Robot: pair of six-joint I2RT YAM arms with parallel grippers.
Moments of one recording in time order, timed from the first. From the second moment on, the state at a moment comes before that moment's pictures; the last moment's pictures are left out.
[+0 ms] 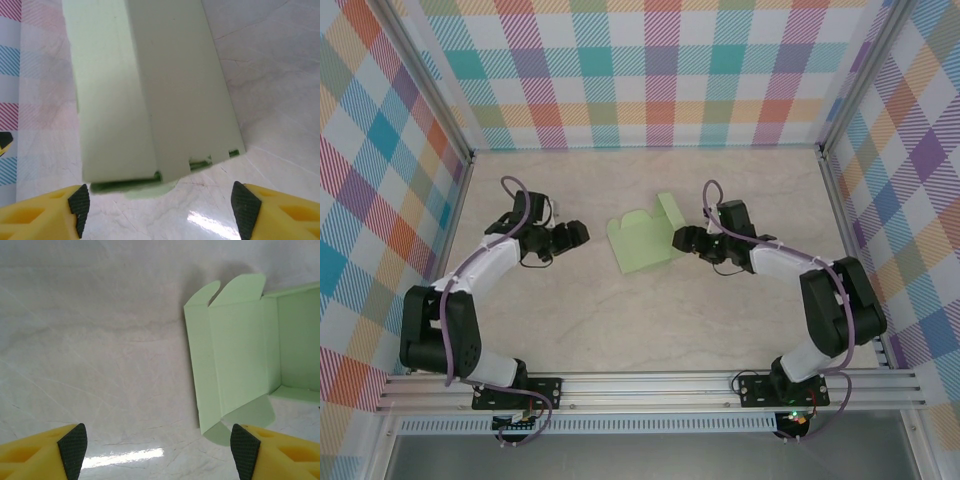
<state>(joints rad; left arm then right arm) -0.17 1.47 0.96 -0.49 0.33 -0.52 0.38 1.55 0.82 -0.07 -0.45 0.64</state>
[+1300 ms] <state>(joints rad) -0.18 1.52 0.88 -0.44 0.29 -0.54 0.44 1.94 1.55 -0.68 -0.28 0.19</state>
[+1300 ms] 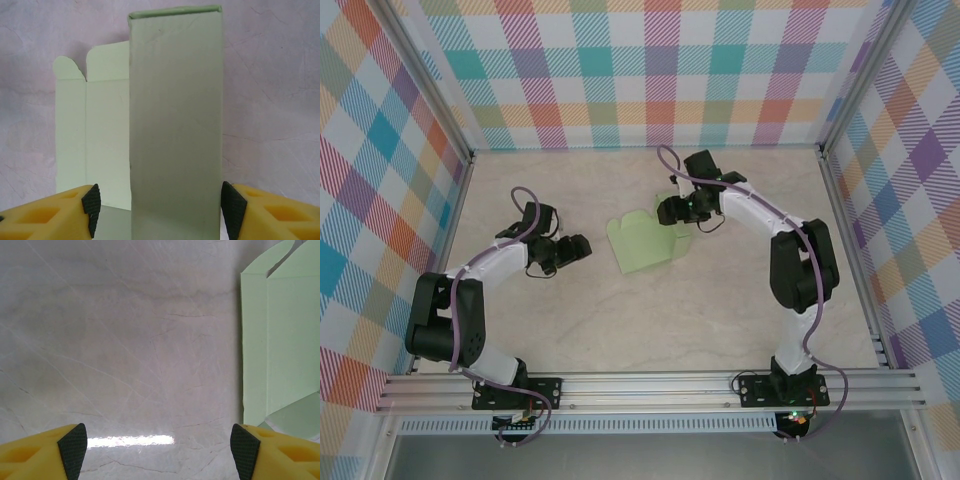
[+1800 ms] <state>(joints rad) -0.18 1.48 0.87 -0.45 0.29 -0.52 0.38 1.95 1.44 -0.54 -0.46 0.34</state>
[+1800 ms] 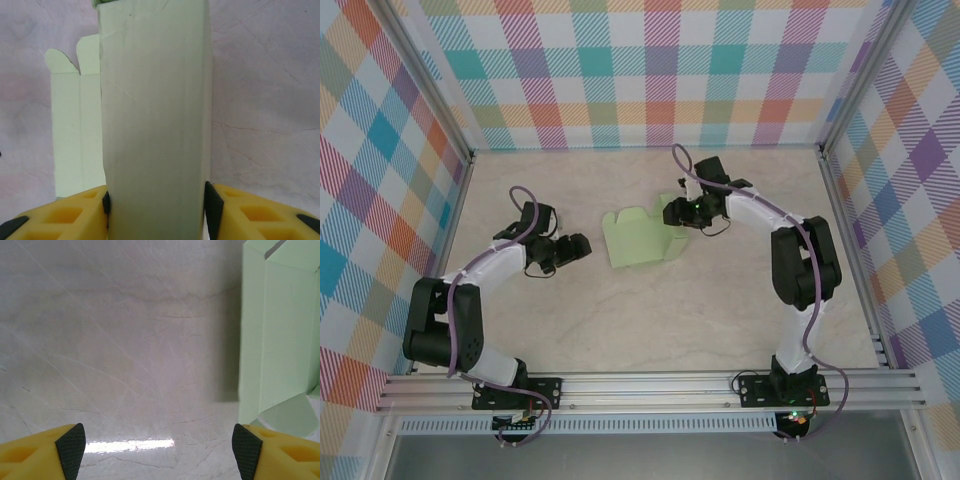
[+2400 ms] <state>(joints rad) -0.18 1.45 1.05 -0.54 0.33 -0.50 0.37 1.97 1.18 -0.12 -0.65 0.79</state>
